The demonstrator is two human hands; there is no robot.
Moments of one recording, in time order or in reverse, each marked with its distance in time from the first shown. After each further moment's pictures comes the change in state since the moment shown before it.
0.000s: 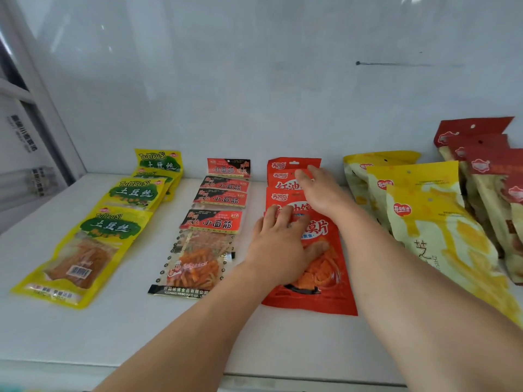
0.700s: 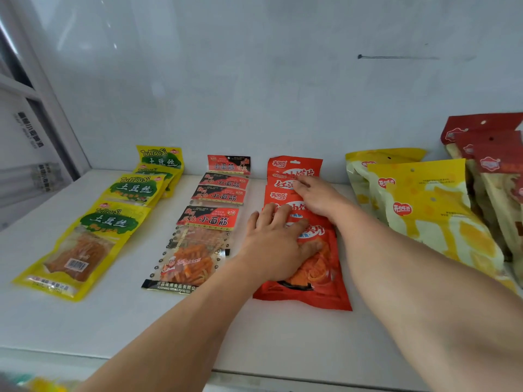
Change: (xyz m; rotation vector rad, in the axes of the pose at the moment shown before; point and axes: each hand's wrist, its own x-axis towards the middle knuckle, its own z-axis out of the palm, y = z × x) left_hand 0.007 -0.003 0.005 0.137 -0.024 0.011; right_hand 0.020 0.018 0.013 -0.002 -0.152 -0.059
